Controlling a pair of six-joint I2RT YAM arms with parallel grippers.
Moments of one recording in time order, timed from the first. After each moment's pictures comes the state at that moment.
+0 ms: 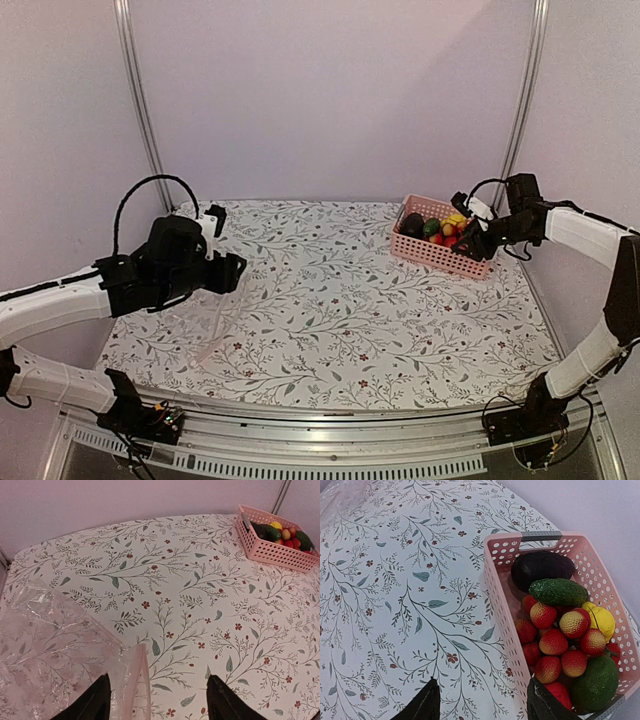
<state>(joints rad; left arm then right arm) -0.78 1.09 0.76 -0.24 -0.37 -0.28 0.08 1.49 1.08 -0.44 -0.51 -0.69</state>
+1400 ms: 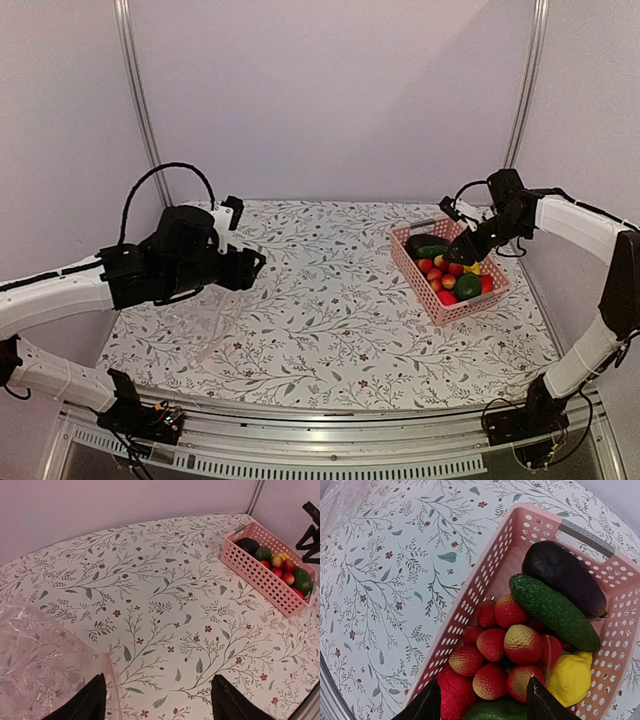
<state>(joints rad) -0.88 1.15 0.88 -0.29 -0.35 -0.32 0.19 1.55 1.21 -0.71 -0.42 -0.51</state>
